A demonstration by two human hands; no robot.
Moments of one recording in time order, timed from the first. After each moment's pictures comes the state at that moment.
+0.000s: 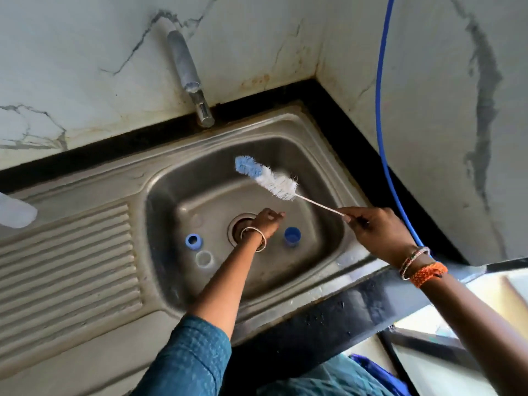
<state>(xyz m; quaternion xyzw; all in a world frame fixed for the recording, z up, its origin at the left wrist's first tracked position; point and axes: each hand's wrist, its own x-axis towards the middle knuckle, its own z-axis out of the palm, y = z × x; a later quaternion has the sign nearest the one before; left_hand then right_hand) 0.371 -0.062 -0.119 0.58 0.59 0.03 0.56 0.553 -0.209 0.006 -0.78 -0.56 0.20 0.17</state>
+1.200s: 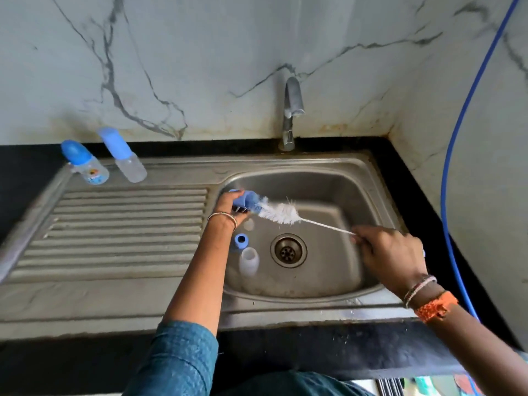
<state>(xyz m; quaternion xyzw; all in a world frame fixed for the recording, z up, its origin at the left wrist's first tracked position) 0.212 -0.032 -0.022 0.09 0.52 0.50 0.68 0.479 -0.195 0.053 -0.69 -0.71 -0.04 0.13</state>
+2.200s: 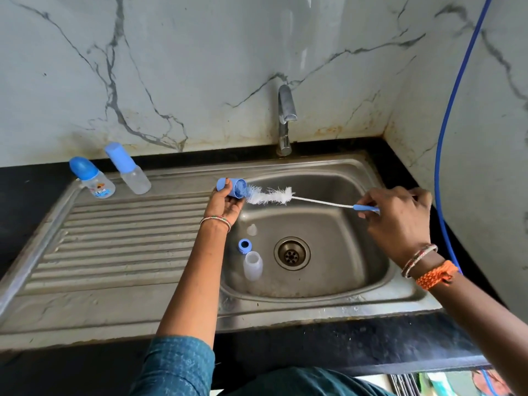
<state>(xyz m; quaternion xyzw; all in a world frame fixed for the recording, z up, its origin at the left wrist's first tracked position) 0.203 -0.043 0.012 0.08 0.39 0.61 0.68 0.483 -0.175 0.077 -0.73 -0.65 -0.08 0.20</state>
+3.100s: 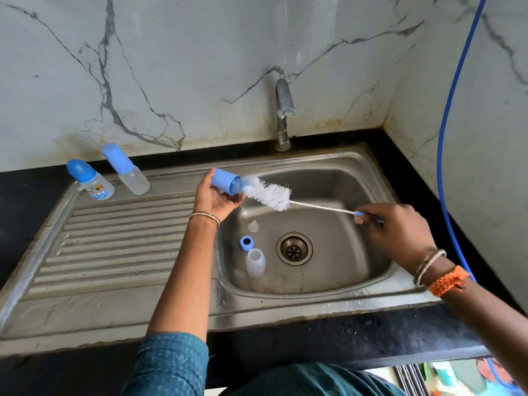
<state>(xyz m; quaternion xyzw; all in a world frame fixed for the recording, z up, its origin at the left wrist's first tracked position) 0.180 -0.033 0.018 0.10 0.40 0.55 0.72 0.489 -0.188 0.062 -0.72 -0.66 0.06 0.22</state>
